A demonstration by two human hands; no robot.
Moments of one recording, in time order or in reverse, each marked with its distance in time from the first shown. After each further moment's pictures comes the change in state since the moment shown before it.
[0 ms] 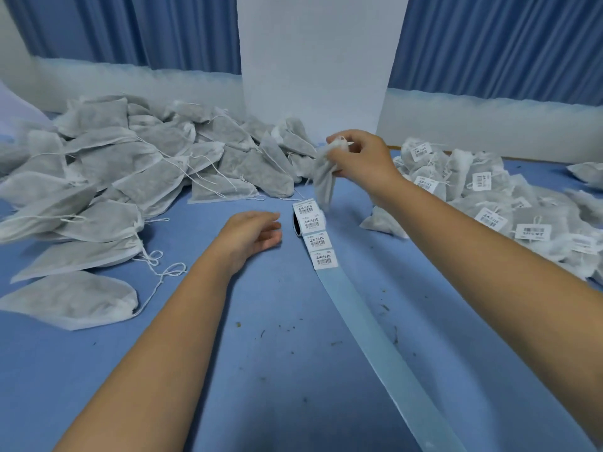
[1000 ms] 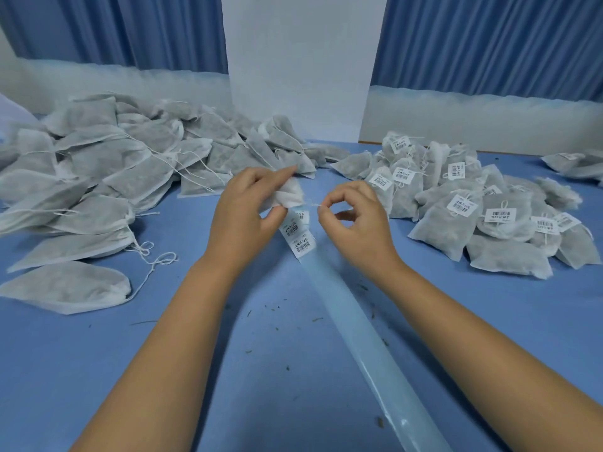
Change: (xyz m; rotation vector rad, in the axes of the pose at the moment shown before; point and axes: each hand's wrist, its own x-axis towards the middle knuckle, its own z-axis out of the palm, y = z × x) left_hand -0.083 0.018 0.027 0.804 0.160 1.085; right_hand -0.132 0.020 -0.012 -0.058 0.066 -0.321
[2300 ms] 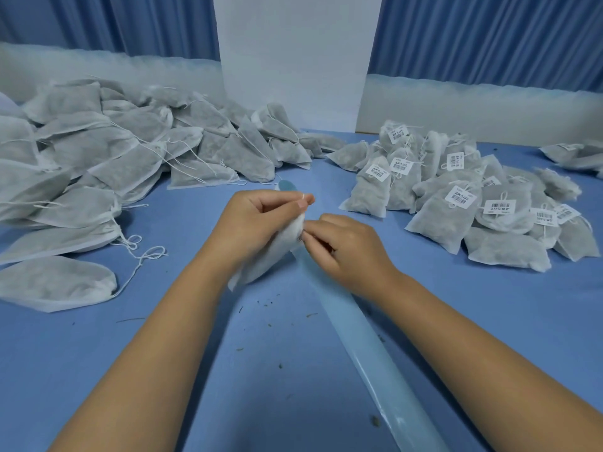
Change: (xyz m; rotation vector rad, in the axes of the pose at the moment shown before) left_hand -0.008 0.021 0.008 -0.808 -0.256 -0.589; right_hand -0.025 0.009 -0.002 -0.520 -0.180 -0.402
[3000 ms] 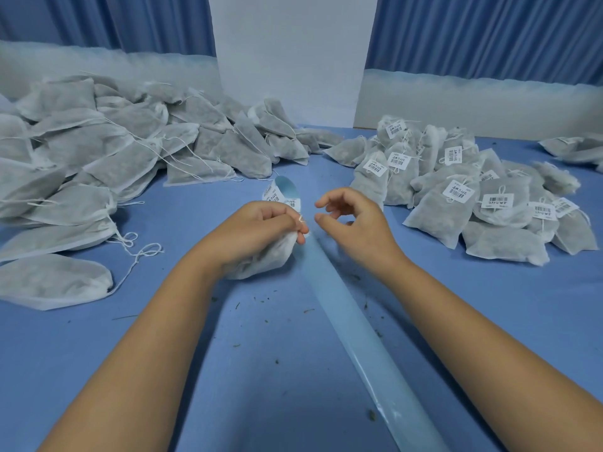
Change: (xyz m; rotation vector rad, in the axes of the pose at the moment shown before) left_hand -0.001 0.004 -0.006 0.288 -0.233 -0.190; right_hand 0.011 0.011 -0.011 0.598 -0.022 0.602
